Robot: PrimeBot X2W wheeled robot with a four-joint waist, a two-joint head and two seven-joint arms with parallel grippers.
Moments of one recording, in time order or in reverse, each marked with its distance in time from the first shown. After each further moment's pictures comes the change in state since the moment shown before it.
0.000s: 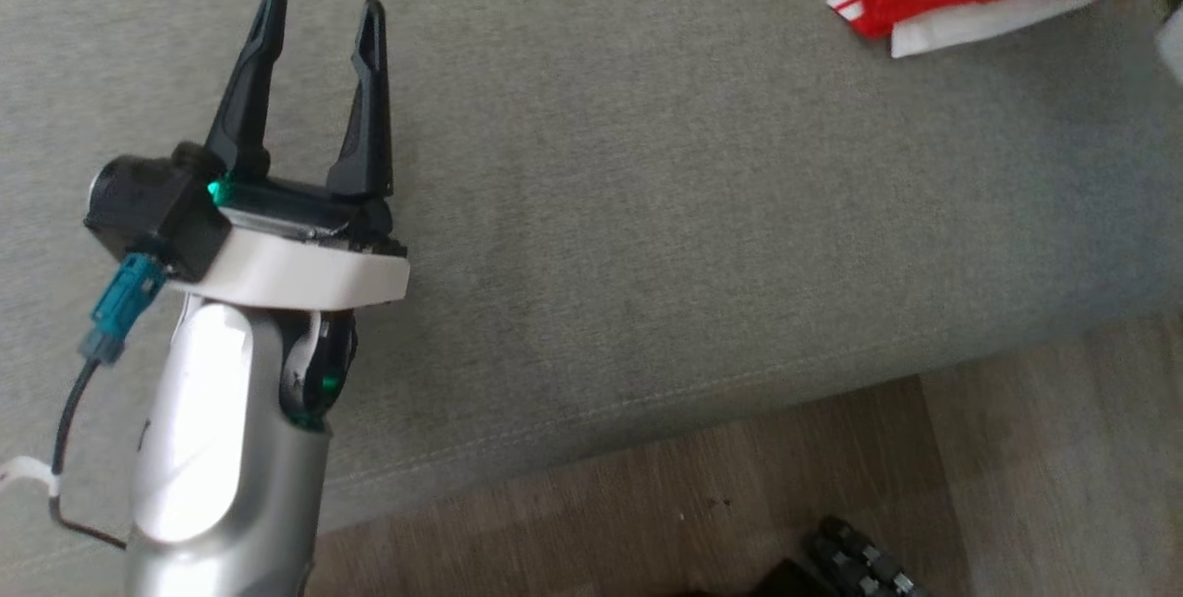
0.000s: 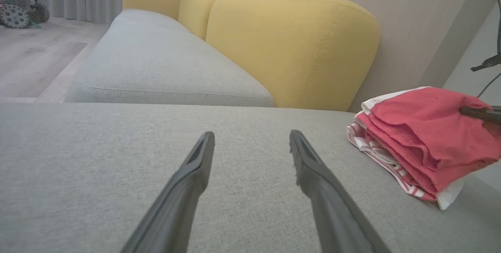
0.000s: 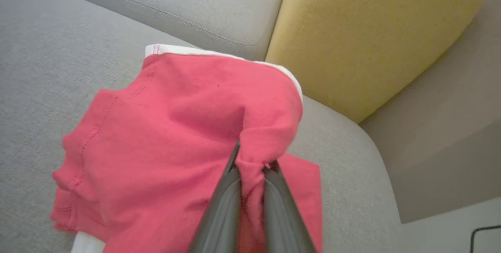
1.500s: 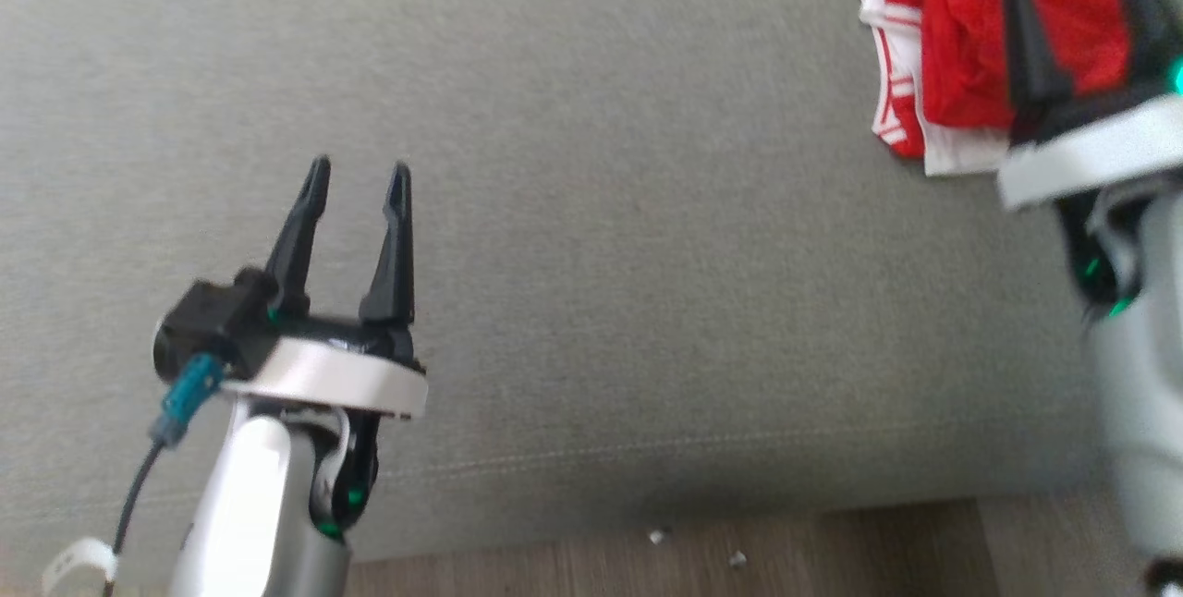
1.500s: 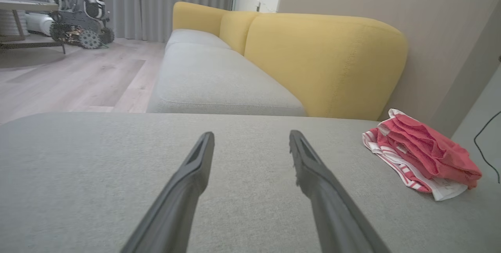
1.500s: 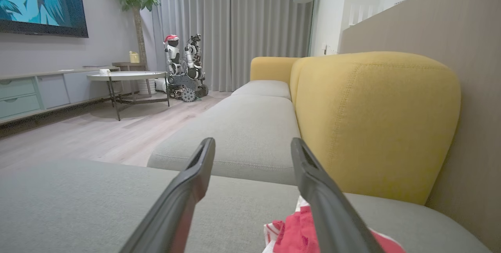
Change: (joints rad) left arm 0.185 0.001 -0.023 0.078 -0.031 0.037 0.000; right arm 0.363 0.412 -0.430 -0.179 -0.182 0.001 -0.166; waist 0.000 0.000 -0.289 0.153
